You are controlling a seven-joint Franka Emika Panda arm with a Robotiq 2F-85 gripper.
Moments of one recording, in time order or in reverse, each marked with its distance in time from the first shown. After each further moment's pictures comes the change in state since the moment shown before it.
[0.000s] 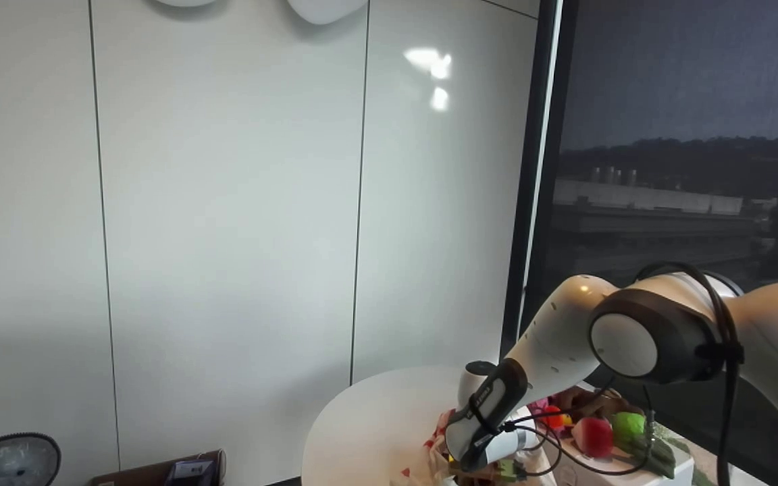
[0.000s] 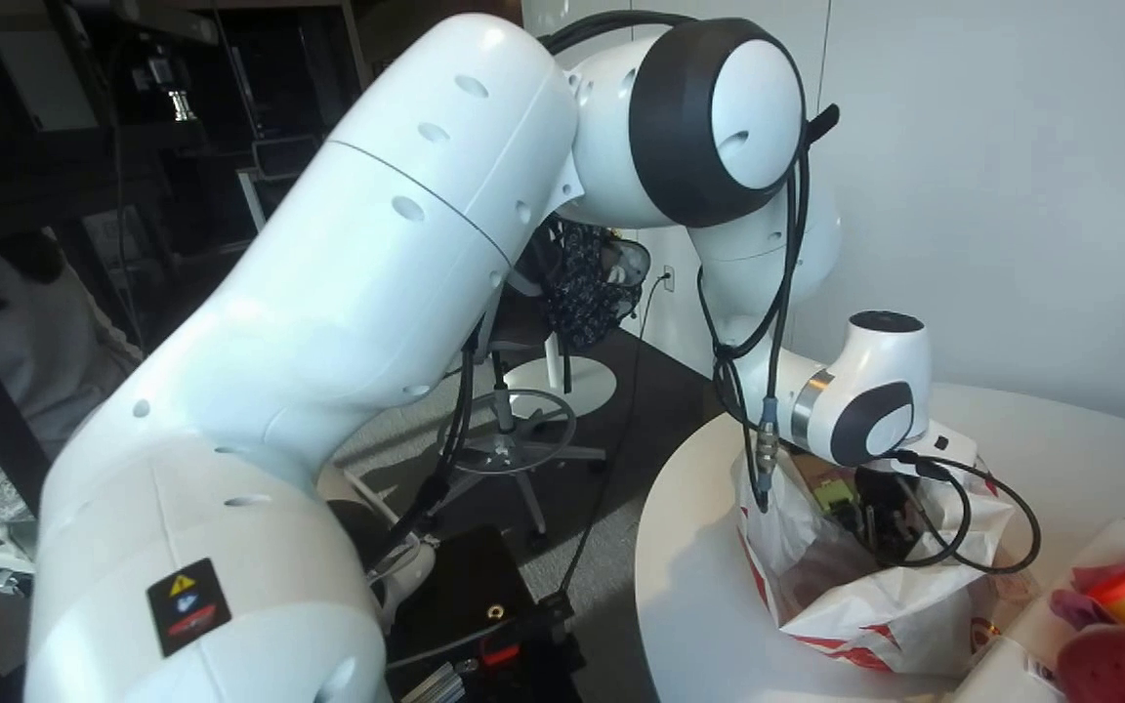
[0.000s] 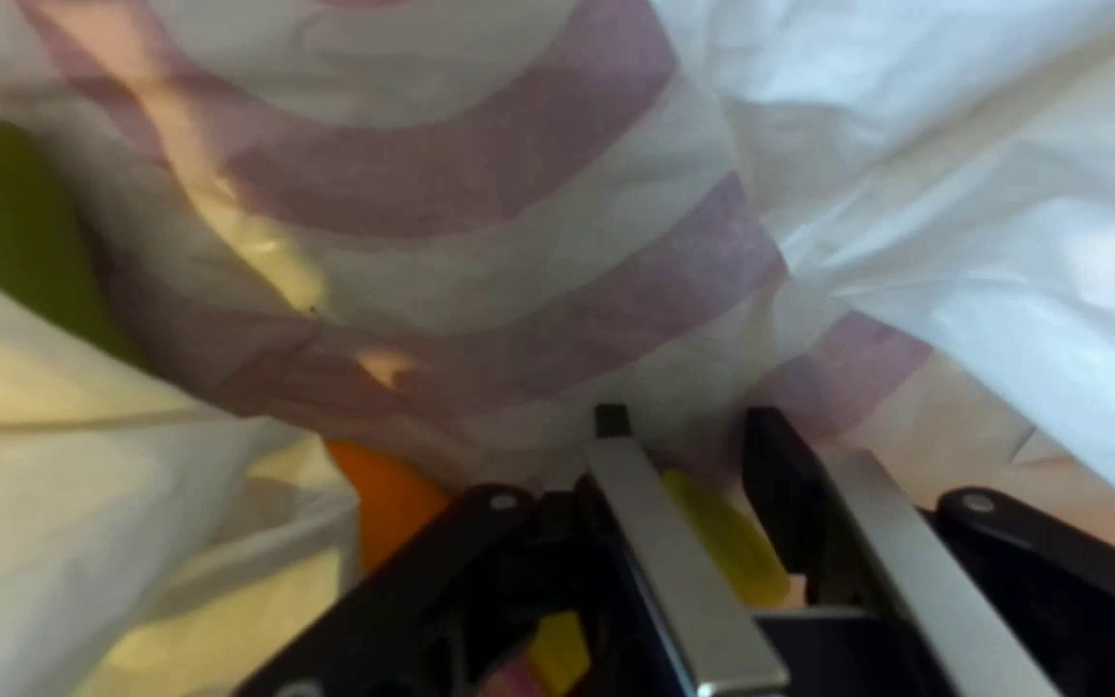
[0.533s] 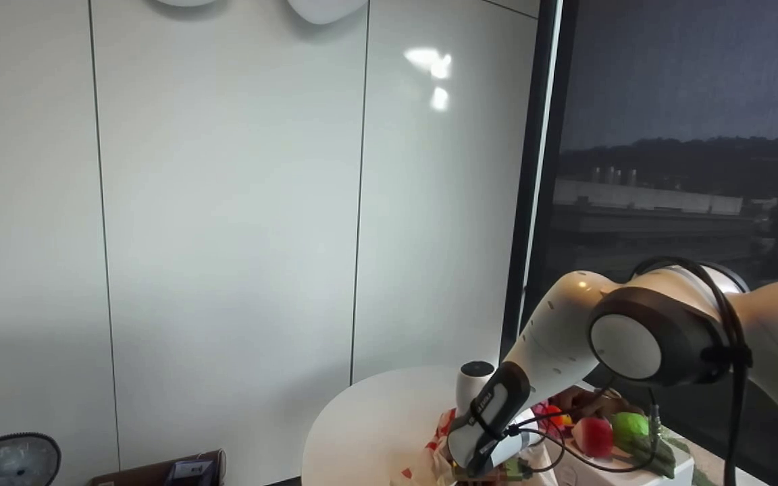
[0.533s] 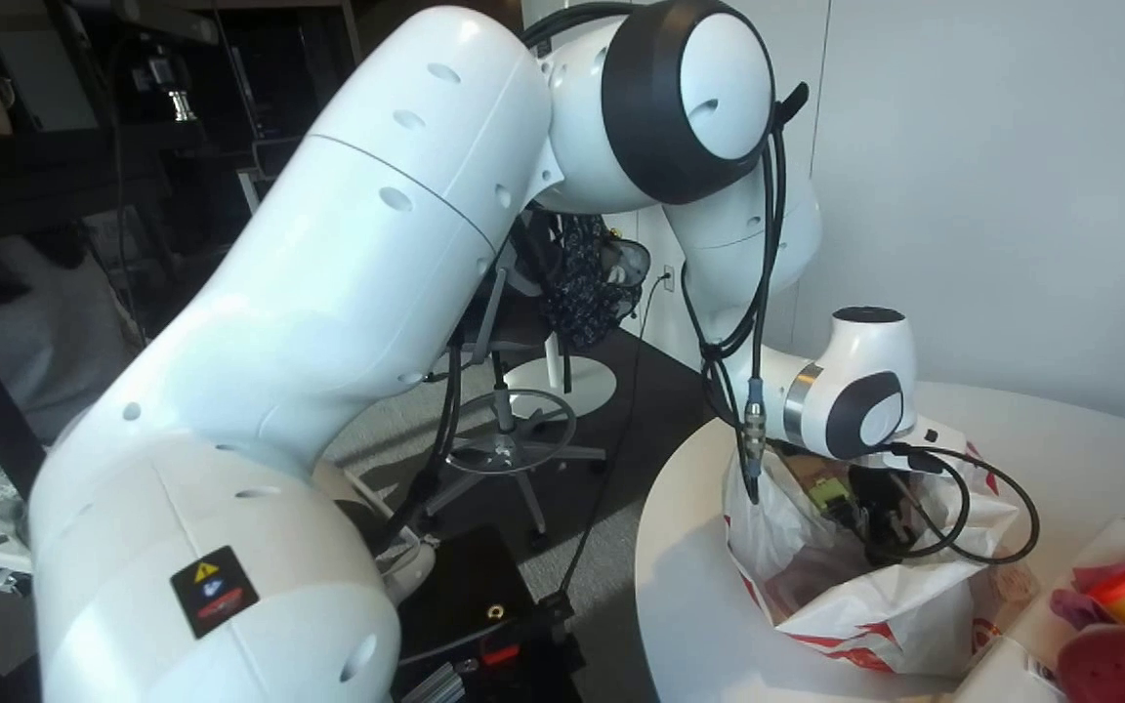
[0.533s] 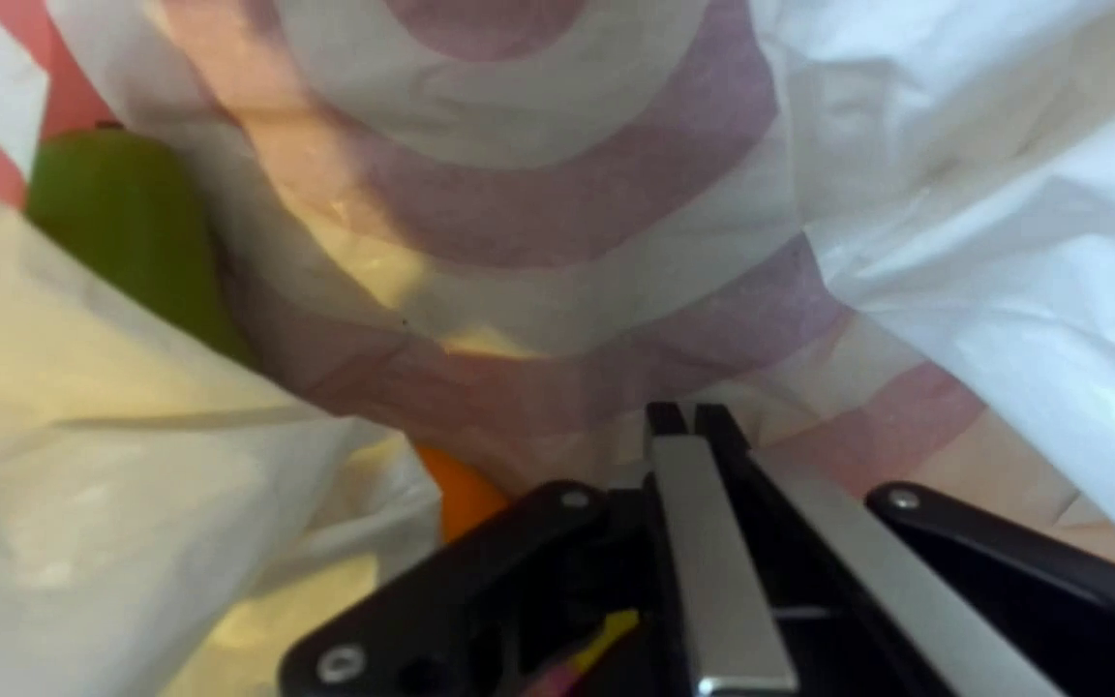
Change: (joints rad) arm 0.080 -0.028 -0.075 -0.047 -0.053 -0.032 0.010
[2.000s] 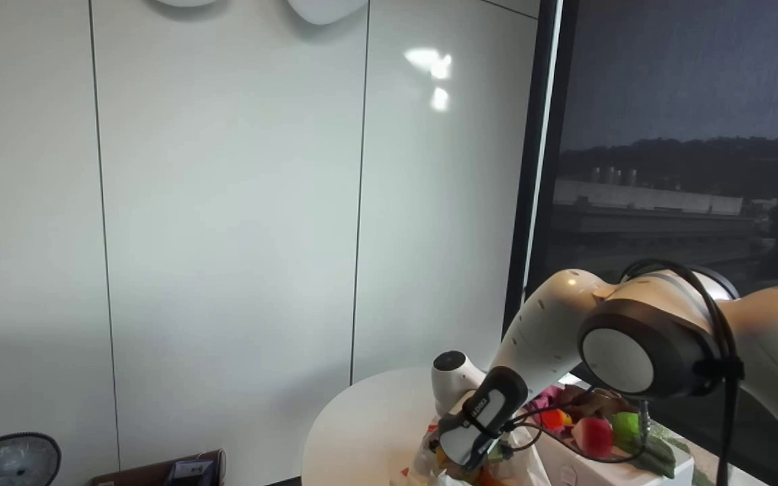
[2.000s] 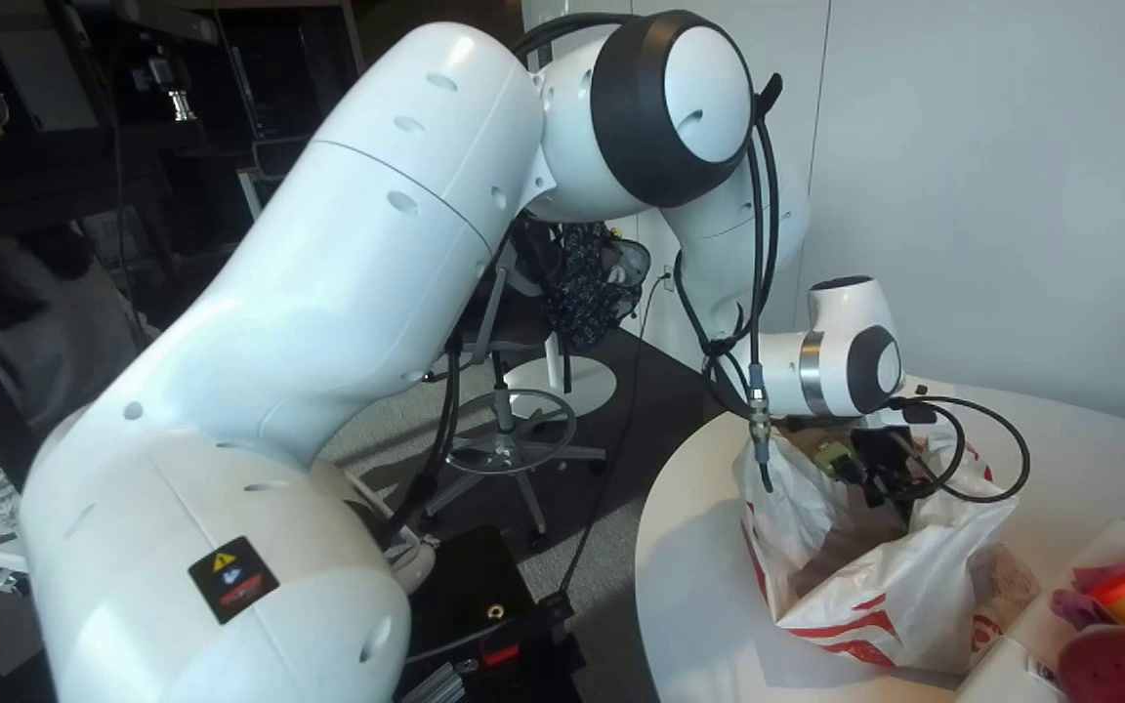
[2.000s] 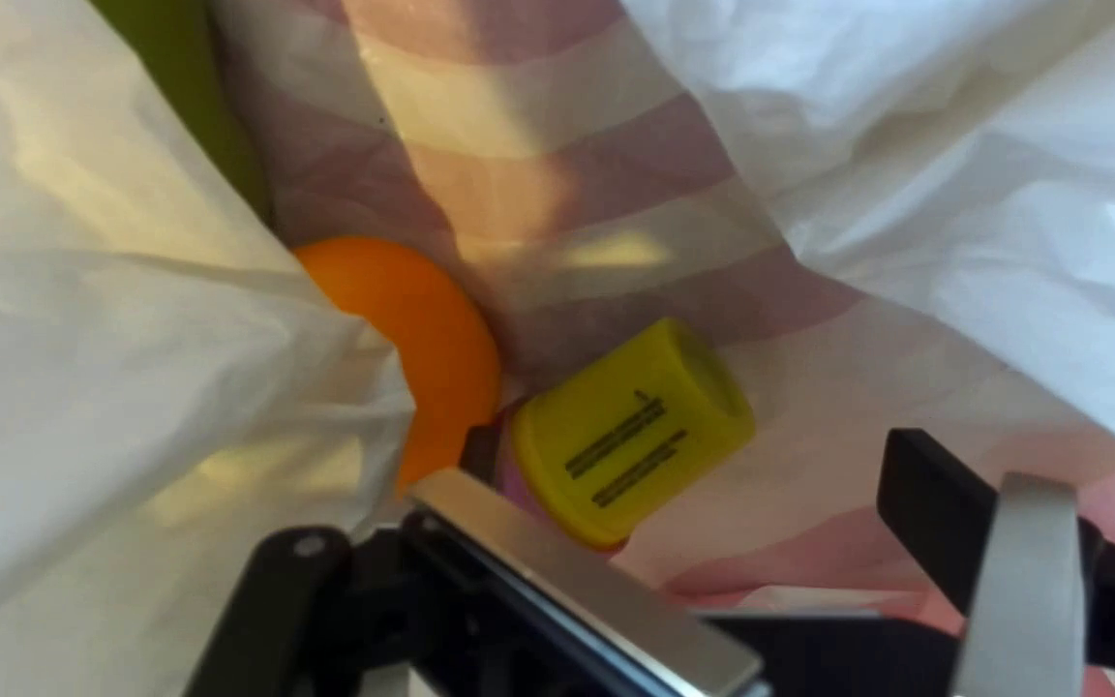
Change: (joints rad) arm 0.059 0.033 -0.050 0.136 -0.268 -0.107 0.227
